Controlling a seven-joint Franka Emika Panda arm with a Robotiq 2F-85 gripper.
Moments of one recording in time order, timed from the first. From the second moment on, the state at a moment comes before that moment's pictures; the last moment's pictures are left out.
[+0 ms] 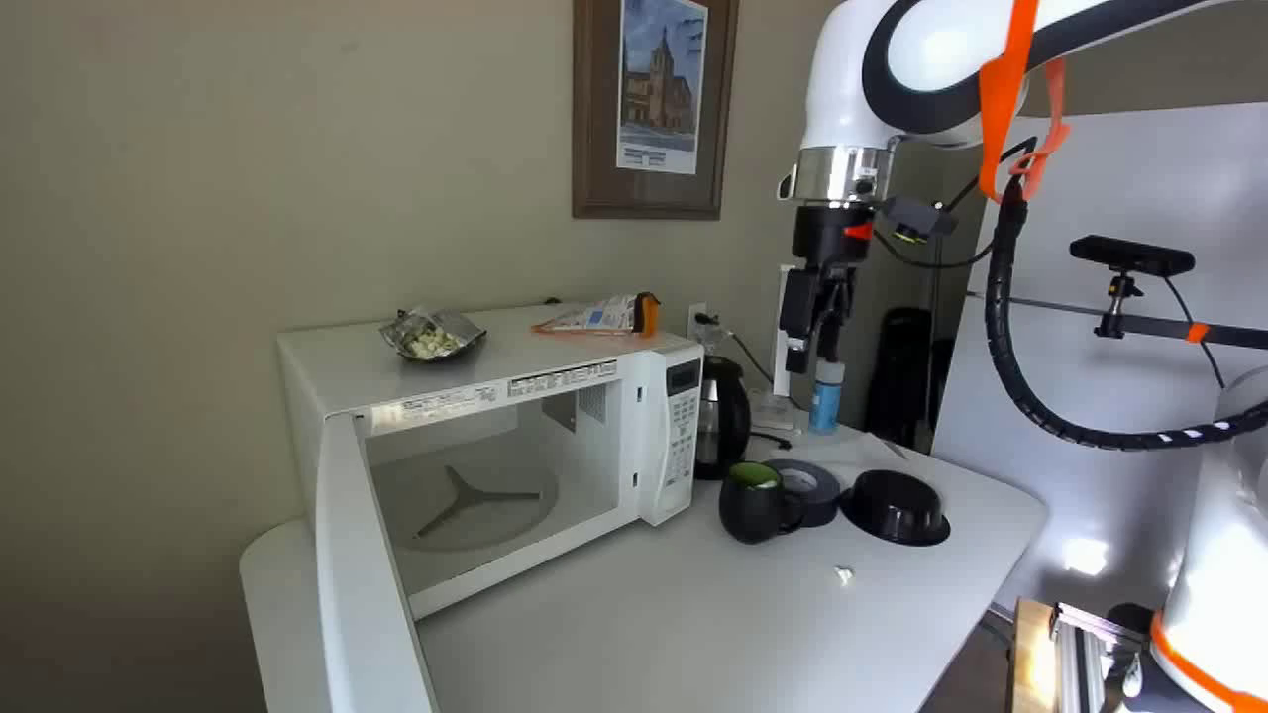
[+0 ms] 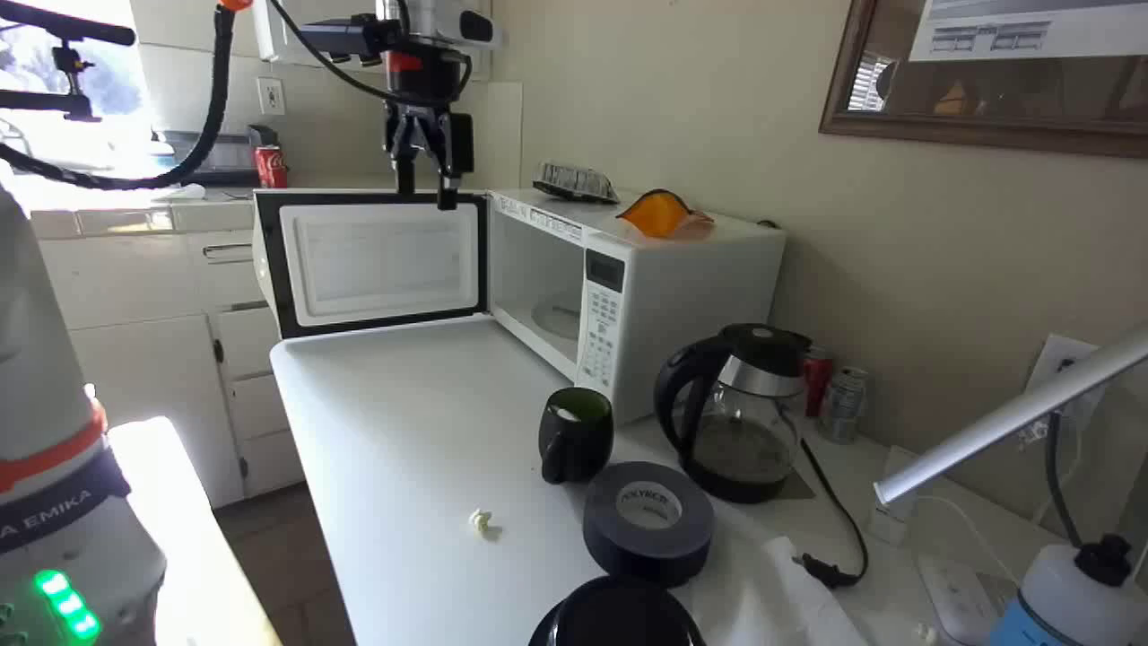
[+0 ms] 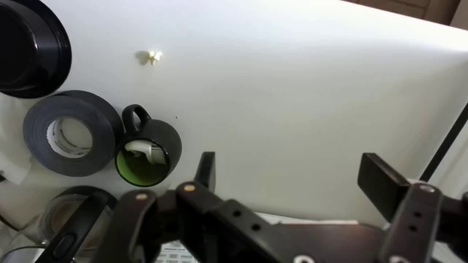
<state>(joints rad) 0.00 -0.61 -0.01 -2.51 0.02 1.92 -0.02</state>
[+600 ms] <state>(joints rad) 0.01 -0.61 -0.01 -2.51 0.02 1.92 -0.02</state>
